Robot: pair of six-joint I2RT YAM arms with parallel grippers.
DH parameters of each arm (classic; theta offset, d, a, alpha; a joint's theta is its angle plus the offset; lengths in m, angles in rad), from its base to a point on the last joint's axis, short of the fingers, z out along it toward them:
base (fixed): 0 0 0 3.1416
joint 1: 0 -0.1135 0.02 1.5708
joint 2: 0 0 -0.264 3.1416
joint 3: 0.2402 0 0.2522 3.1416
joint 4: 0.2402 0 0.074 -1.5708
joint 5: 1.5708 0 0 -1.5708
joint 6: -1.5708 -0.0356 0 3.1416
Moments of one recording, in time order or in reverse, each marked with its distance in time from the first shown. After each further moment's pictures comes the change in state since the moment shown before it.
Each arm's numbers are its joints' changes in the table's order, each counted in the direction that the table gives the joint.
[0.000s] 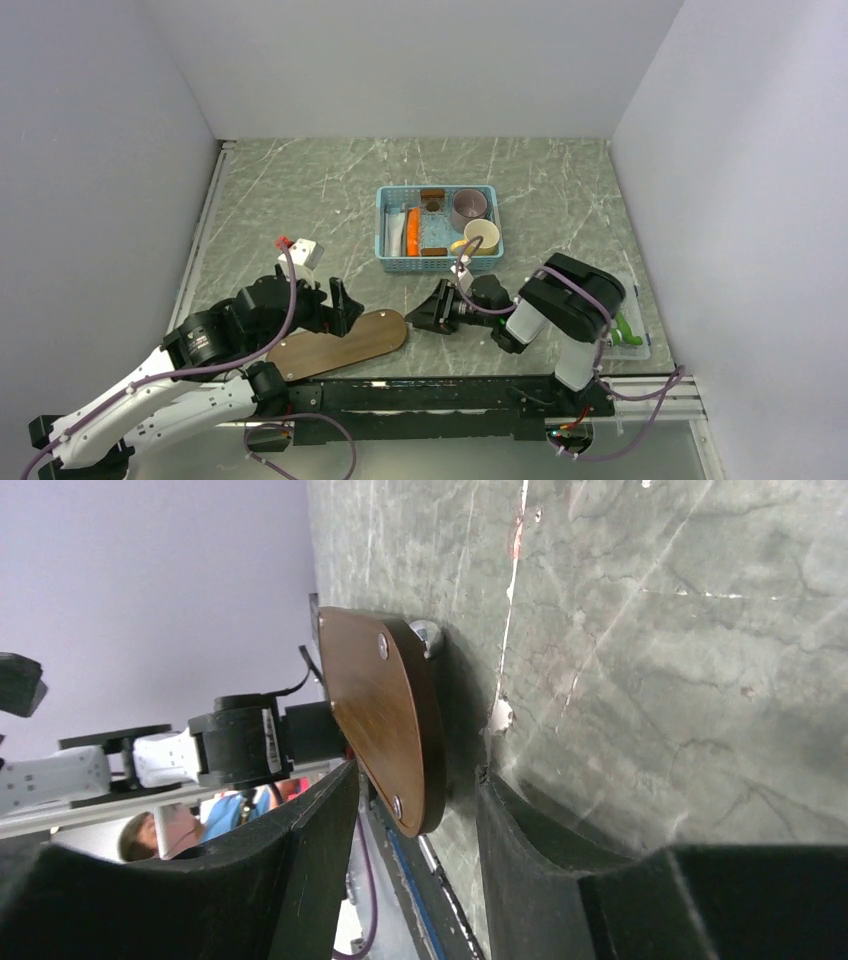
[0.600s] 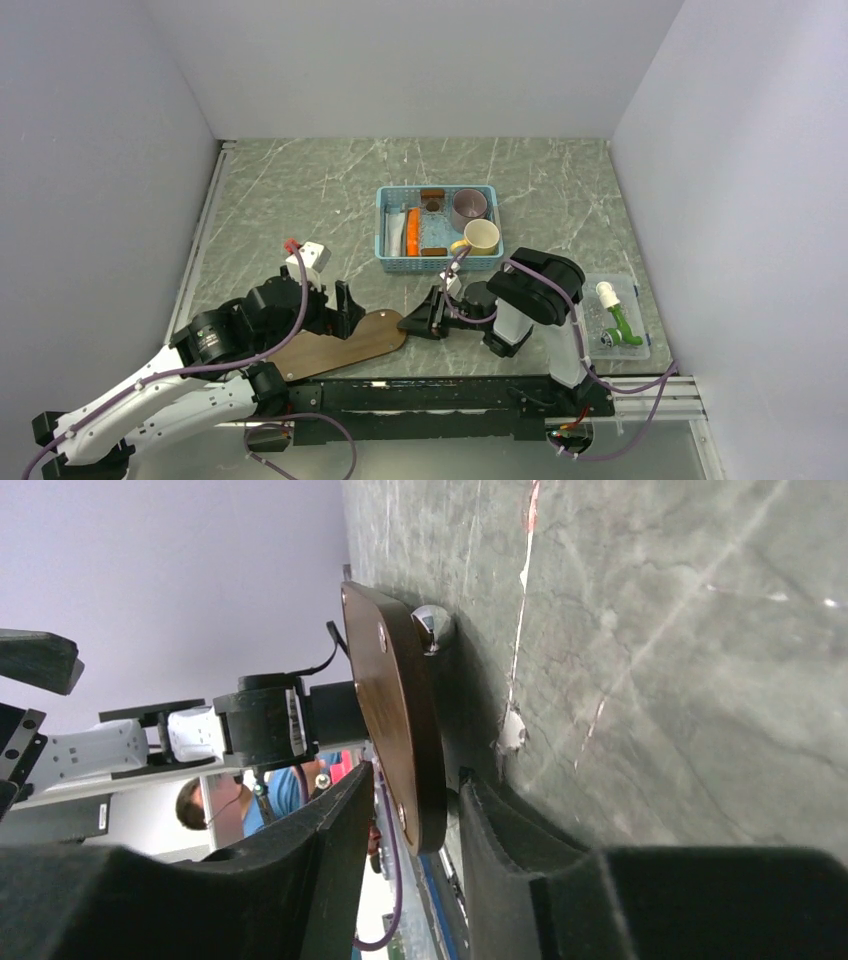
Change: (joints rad) left arm 0.000 0.011 -0.035 -0.008 0.002 -0.023; right arm -0.045 0.282 0.029 -0.353 -0.058 -0.141
